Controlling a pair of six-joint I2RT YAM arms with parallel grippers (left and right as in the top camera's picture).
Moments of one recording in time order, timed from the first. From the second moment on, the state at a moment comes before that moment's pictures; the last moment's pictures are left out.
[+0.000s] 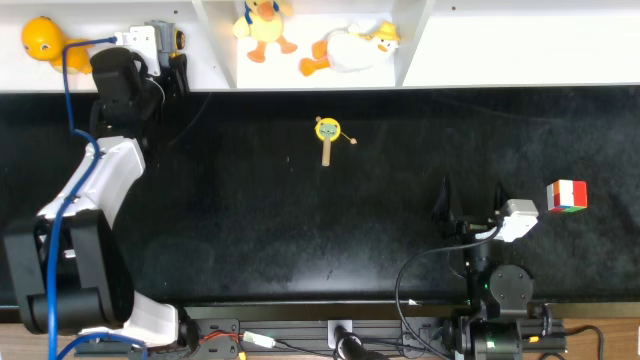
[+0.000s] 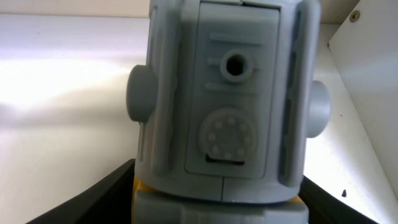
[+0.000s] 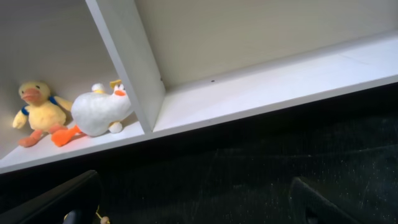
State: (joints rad) left arm 0.10 1.72 1.02 0.19 0.12 0.01; right arm 0.00 0.01 0.02 -0.02 -0.02 0.28
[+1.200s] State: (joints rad) left arm 0.10 1.68 1.02 0.14 0.12 0.00; right arm 0.00 0.01 0.02 -0.02 -0.02 0.28
